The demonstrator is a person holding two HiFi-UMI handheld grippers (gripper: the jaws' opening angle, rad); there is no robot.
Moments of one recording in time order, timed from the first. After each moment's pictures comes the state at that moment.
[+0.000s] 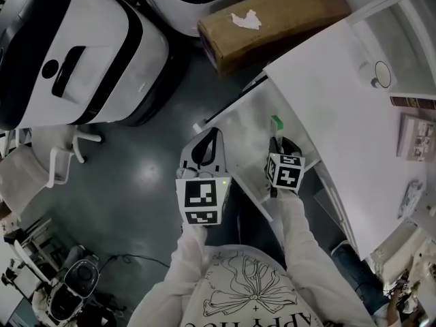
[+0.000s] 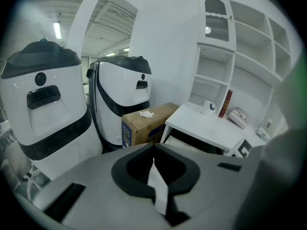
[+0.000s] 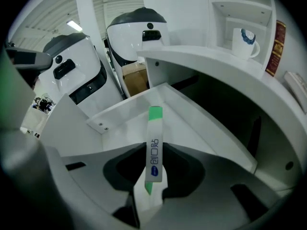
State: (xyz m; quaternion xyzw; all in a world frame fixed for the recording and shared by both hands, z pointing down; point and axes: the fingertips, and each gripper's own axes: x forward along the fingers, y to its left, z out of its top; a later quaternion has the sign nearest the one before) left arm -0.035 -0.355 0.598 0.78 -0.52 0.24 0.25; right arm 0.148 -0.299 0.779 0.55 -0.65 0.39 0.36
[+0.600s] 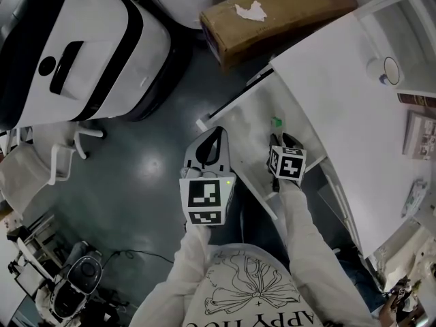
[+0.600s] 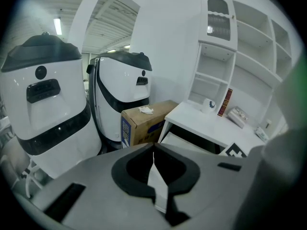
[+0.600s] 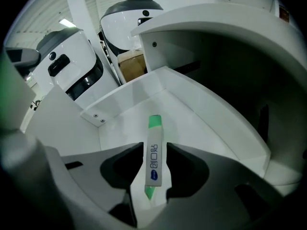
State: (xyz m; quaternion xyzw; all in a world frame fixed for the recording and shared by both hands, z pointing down) left arm -0.035 -0.348 0.614 0.78 -0.52 0.24 0.27; right arm 0.143 -0.289 0.818 0.53 -0.63 0.43 0.37
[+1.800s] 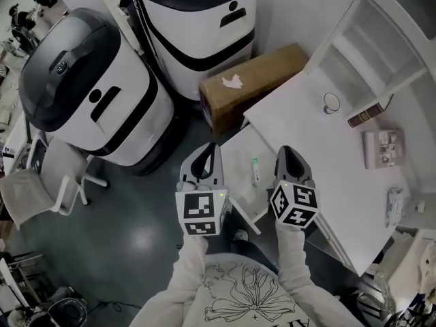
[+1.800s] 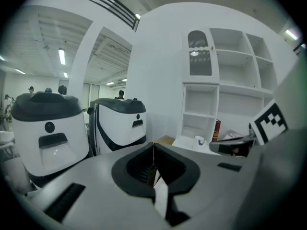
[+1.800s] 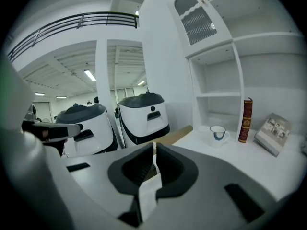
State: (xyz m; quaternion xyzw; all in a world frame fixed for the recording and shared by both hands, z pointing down) left arm -0.019 -0.331 0.419 0.82 -0.55 0.12 0.13; right arm 0.163 -0.324 0.461 0.66 -0.72 0.20 0.12
